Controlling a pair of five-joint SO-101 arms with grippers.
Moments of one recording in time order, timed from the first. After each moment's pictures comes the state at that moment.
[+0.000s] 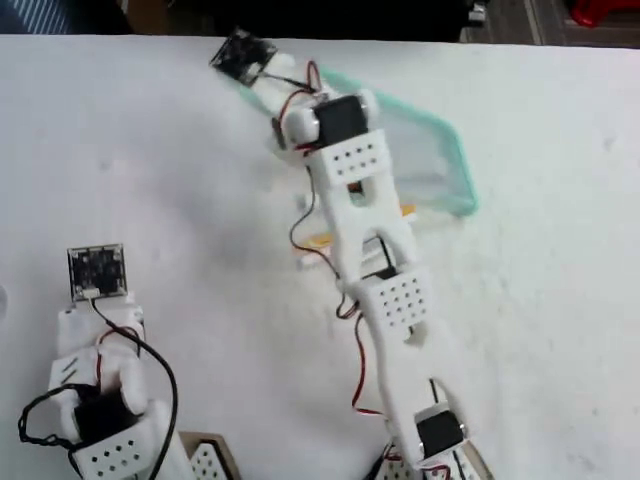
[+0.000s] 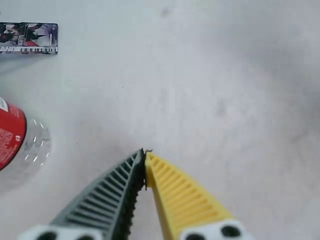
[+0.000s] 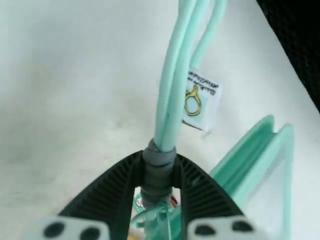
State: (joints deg) left arm -30.9 -104.4 95.2 57.4 -15.6; right arm -25.8 54.3 -91.5 97.3 37.2
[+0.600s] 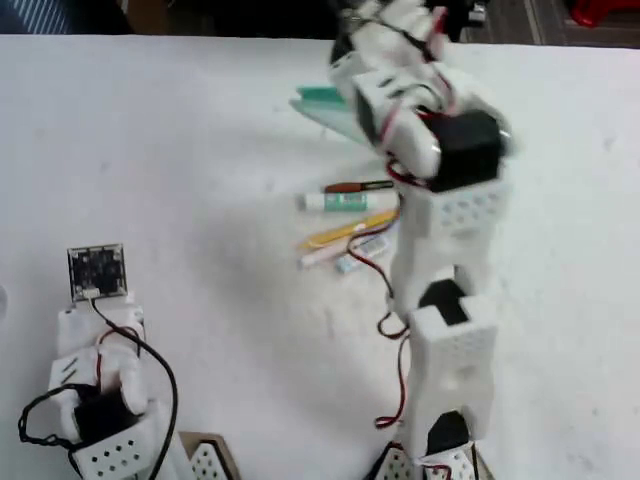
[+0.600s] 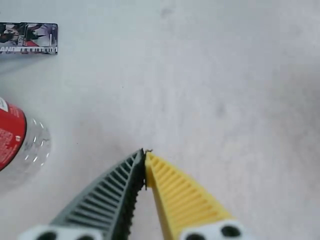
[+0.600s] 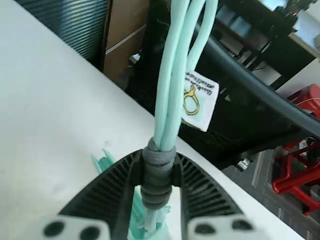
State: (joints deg) left arm -30.9 -104.4 95.2 57.4 -15.6; right arm -16.9 25.7 -93.5 97.4 29.3
